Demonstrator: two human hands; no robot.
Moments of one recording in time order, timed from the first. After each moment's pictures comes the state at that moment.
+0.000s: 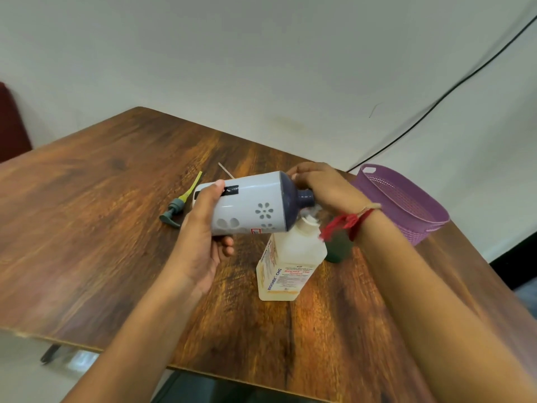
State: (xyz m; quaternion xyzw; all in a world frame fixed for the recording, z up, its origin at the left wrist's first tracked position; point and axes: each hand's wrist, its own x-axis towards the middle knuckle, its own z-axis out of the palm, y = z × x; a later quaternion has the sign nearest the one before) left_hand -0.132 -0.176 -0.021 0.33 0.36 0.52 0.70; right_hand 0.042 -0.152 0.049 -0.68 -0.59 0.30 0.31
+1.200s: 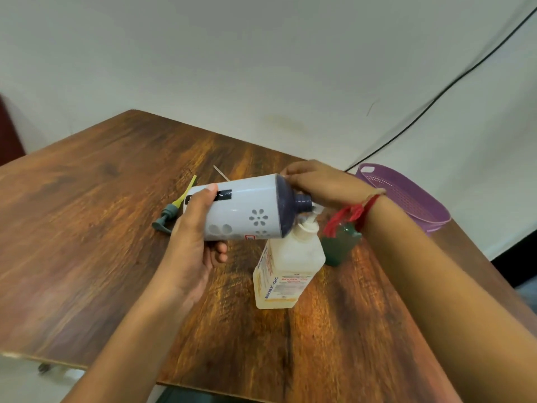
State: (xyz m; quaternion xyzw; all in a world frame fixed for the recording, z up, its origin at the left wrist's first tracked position) left_hand -0.130 -0.168 -0.023 0.35 0.34 0.53 0.69; right_hand 0.041 -0.149 0.061 -0.70 -0.58 0.32 0.25
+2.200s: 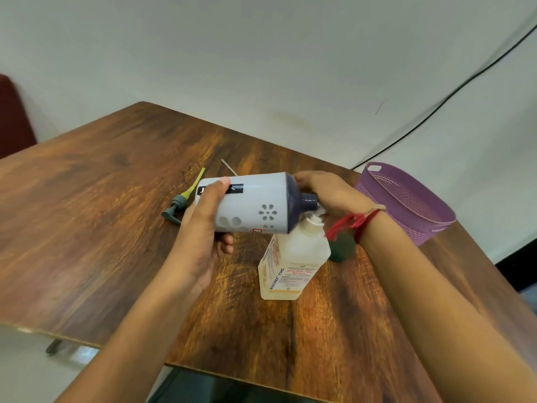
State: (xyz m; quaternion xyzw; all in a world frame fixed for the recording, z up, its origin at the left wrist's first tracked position) left_hand -0.133 -0.173 -0.019 0.36 0.38 0.53 0.67; right_hand 0.034 -0.156 0.048 -0.74 -0.57 0.29 0.21
